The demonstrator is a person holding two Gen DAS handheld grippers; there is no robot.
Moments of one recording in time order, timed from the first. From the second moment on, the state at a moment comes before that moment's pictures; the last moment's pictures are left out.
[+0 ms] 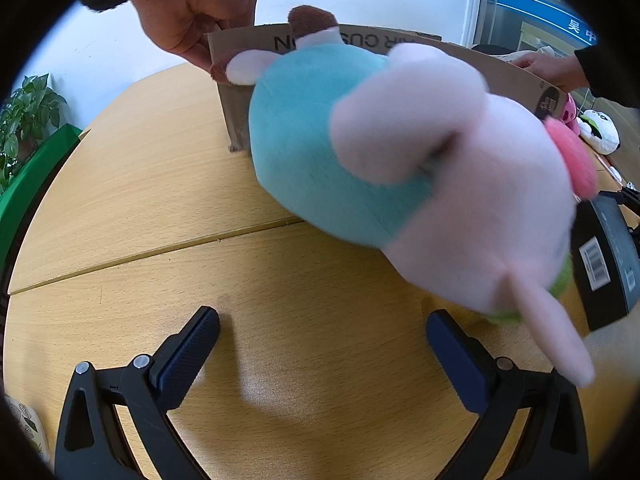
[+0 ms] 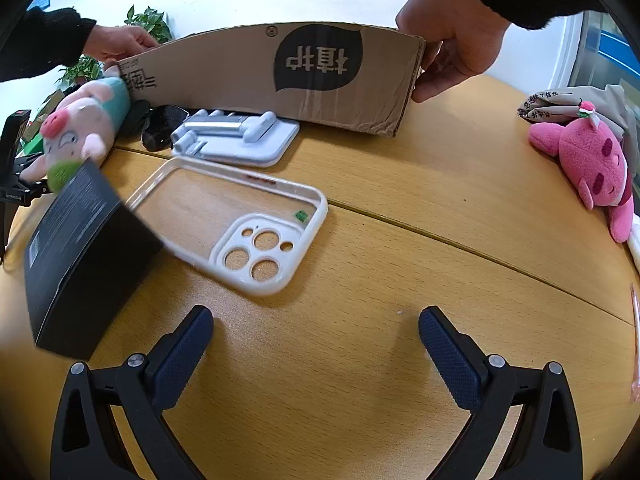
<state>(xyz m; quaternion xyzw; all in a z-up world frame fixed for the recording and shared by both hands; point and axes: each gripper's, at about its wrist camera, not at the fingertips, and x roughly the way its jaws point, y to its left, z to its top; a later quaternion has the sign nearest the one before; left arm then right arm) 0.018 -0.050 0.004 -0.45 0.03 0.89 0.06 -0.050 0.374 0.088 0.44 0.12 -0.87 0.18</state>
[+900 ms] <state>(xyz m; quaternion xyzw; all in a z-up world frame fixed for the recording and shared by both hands) 0.018 -0.050 0.004 -0.45 0.03 0.89 0.06 -0.048 0.376 0.089 0.43 0.13 -0.87 0.20</state>
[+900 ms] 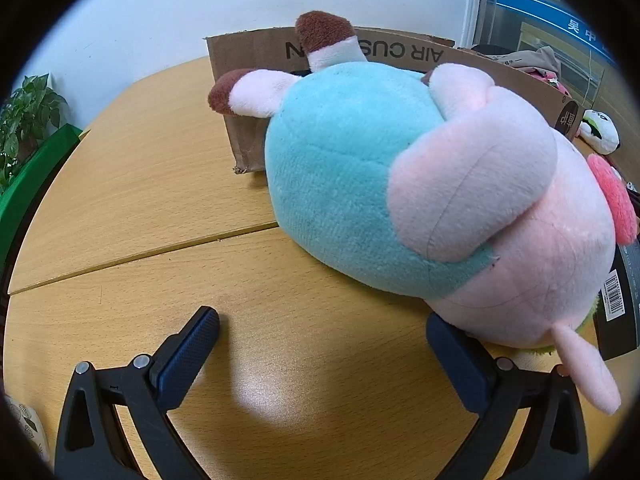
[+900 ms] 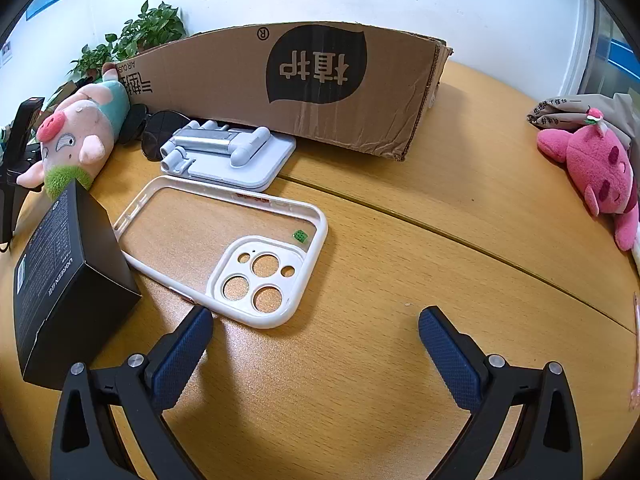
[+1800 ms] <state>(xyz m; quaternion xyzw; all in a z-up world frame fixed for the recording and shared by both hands) 0.051 -0.006 0.313 -0.45 -0.12 0.88 0.01 0.010 0.200 0.390 0.51 0.10 -0.85 0.12</state>
